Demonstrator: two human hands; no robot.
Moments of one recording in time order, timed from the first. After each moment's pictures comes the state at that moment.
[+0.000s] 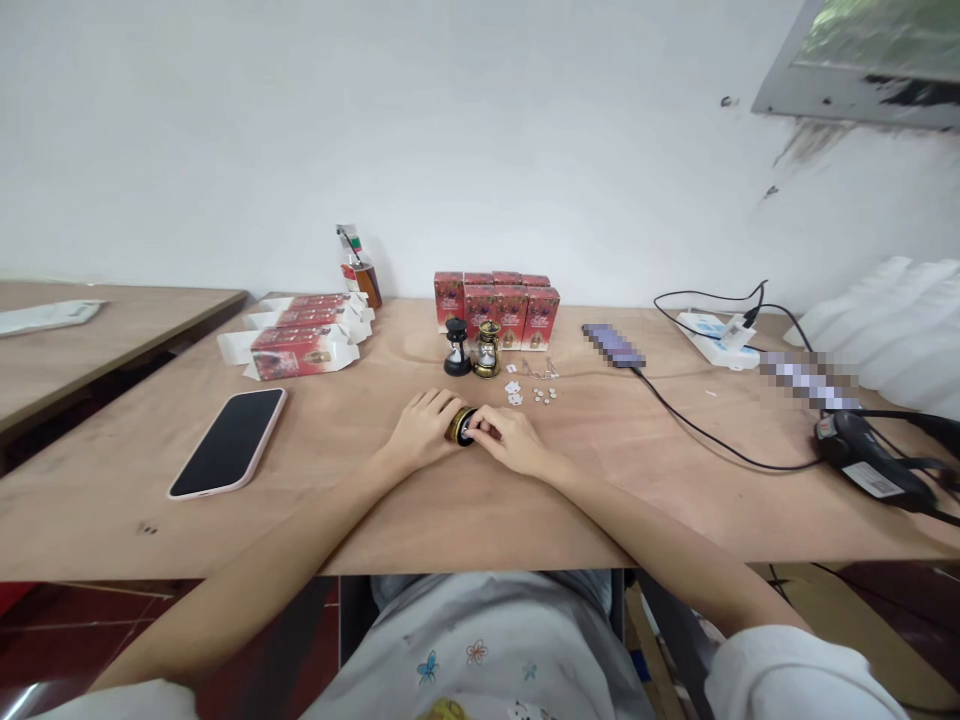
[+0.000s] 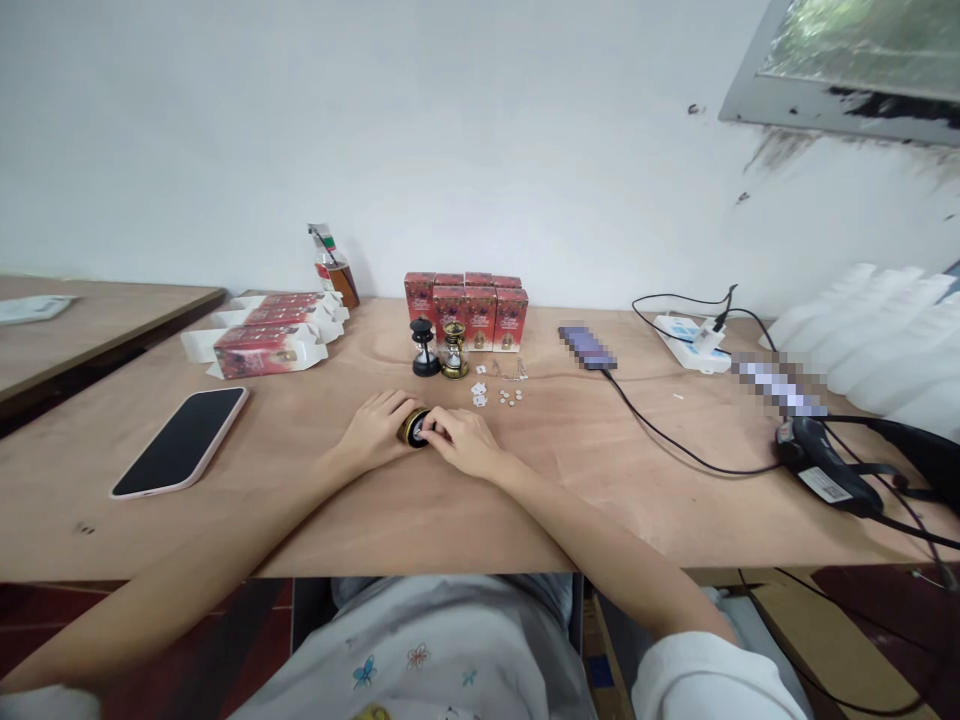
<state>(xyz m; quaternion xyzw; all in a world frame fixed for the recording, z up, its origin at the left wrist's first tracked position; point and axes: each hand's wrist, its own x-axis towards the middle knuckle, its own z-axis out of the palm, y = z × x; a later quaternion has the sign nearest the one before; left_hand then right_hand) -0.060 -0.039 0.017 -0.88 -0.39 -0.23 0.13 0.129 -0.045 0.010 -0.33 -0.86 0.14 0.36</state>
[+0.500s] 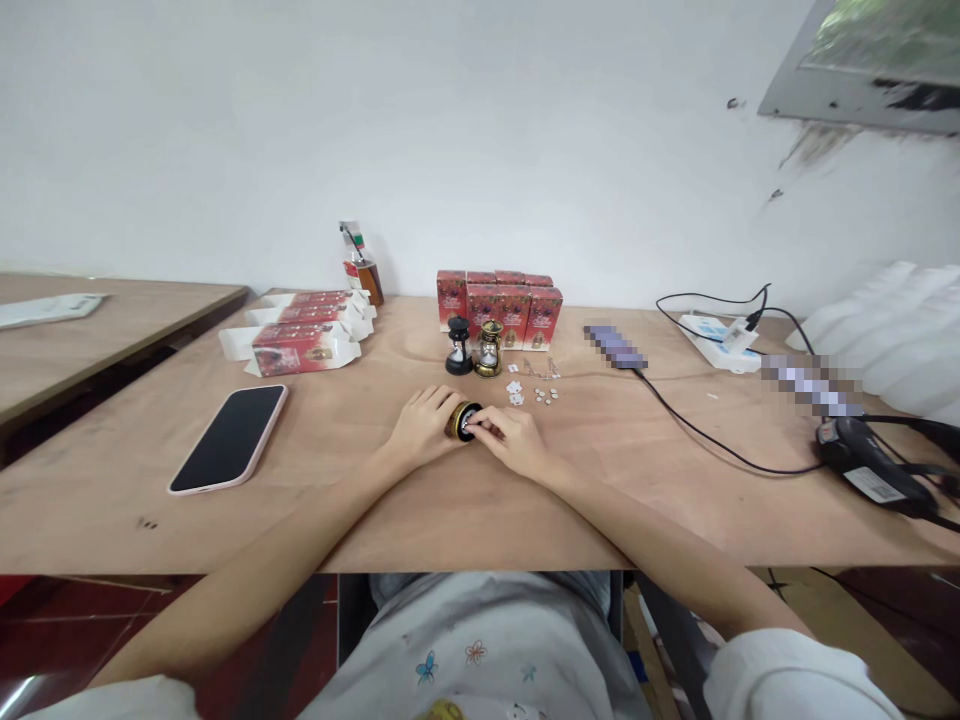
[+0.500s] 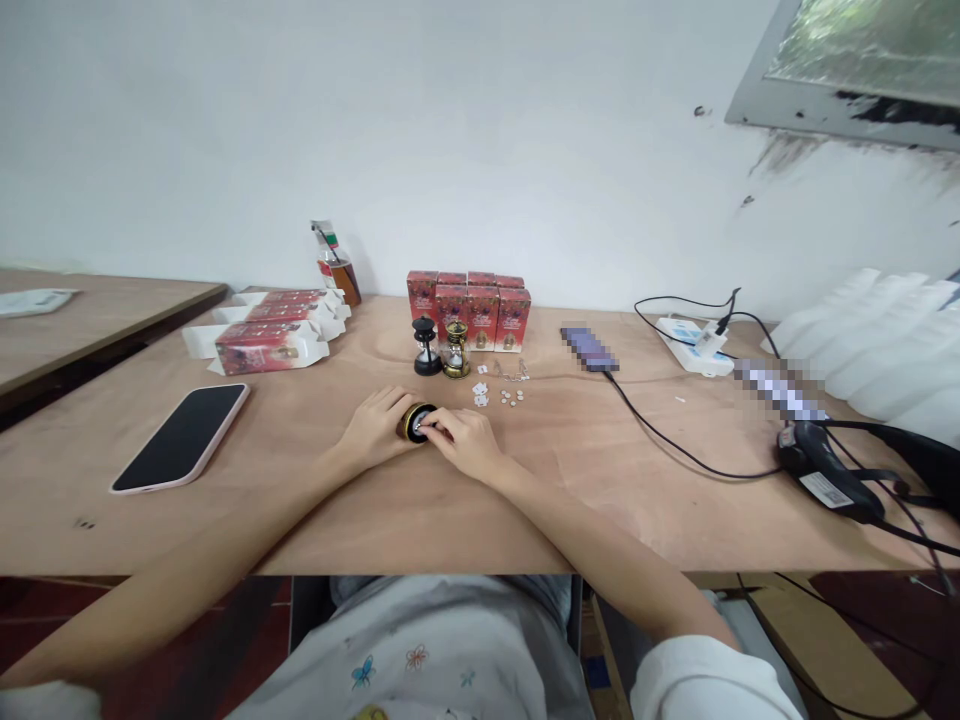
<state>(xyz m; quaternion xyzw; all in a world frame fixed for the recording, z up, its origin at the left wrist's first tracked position) -0.059 -0.040 0.020 -0.87 -0.40 -0.26 0.10 0.125 -0.047 0.003 -0.34 -0.84 0.10 0.42</state>
